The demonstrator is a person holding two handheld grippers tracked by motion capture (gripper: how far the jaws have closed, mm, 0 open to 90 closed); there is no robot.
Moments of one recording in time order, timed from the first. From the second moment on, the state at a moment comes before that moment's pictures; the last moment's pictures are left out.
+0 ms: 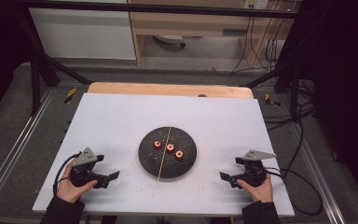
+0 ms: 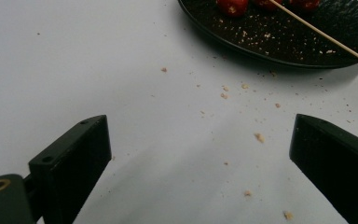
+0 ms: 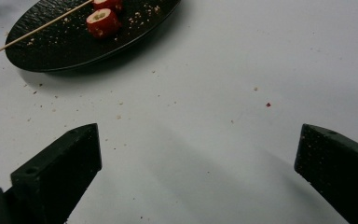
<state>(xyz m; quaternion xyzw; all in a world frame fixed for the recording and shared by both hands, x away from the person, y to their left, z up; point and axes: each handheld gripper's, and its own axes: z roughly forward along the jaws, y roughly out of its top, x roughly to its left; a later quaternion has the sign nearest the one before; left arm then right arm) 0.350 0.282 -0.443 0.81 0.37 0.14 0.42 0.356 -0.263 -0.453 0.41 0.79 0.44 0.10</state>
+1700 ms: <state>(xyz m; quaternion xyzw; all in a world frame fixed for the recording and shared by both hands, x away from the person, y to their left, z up) 0.347 0.210 -0.416 0.83 0.35 0.12 0.42 0.357 -0.262 -0.453 0.42 0.79 0.44 0.10</state>
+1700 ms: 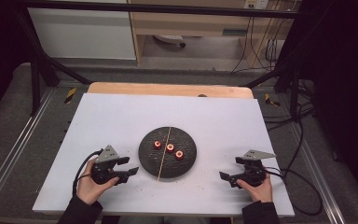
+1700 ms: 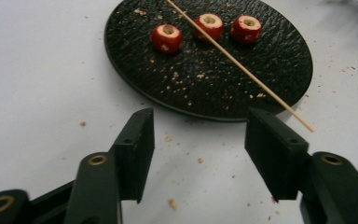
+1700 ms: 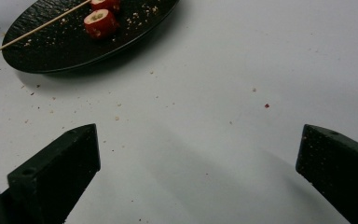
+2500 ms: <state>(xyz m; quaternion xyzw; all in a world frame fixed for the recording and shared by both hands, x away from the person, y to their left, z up) 0.358 0.159 -0.406 0.84 0.34 0.11 0.41 0.357 -0.261 -0.454 0.41 0.79 0.44 0.10</state>
